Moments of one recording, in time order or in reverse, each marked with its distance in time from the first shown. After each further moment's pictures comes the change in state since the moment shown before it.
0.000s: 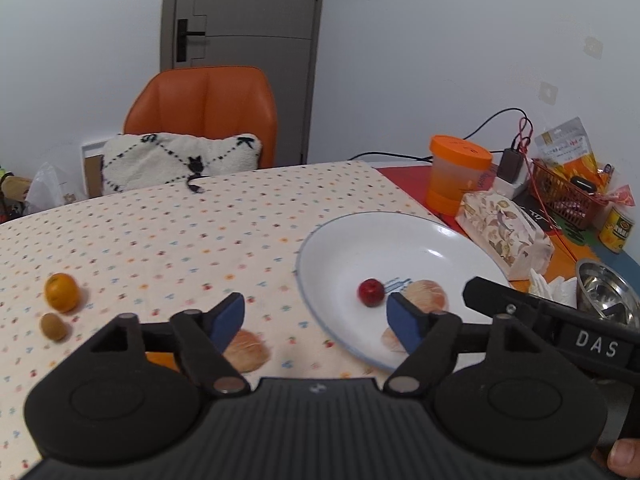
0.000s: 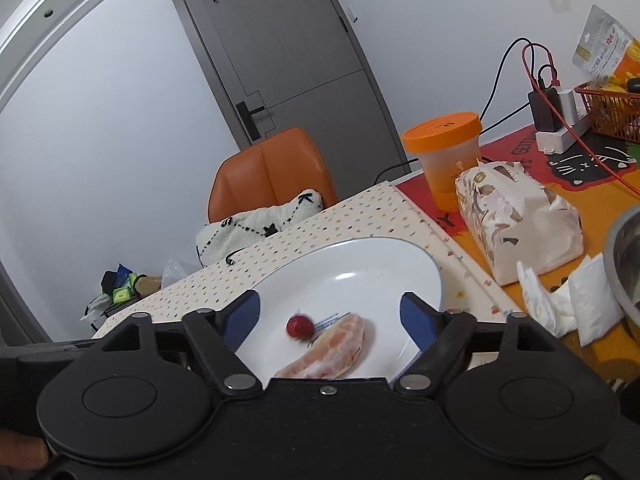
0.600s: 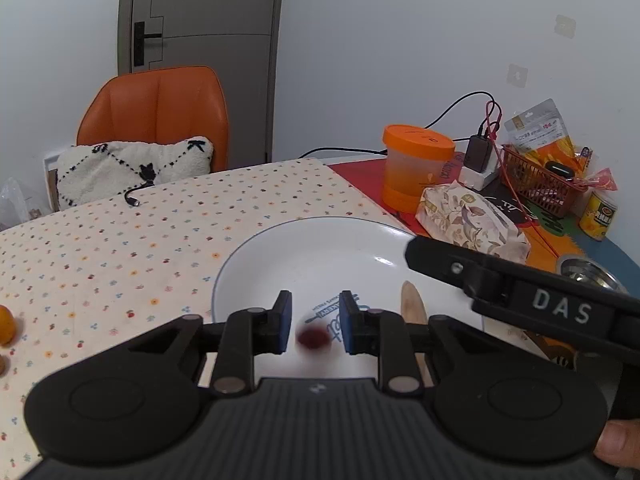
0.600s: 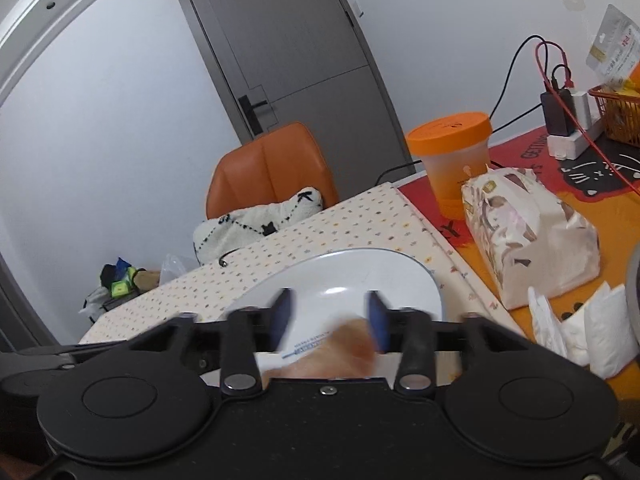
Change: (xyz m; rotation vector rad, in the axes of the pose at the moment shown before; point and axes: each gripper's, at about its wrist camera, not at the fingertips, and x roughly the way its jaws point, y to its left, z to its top) left arm 0.041 -0.045 0.012 0.065 0.008 -0.086; right arm 0.023 -0.012 0.017 -0.015 -0.005 0.025
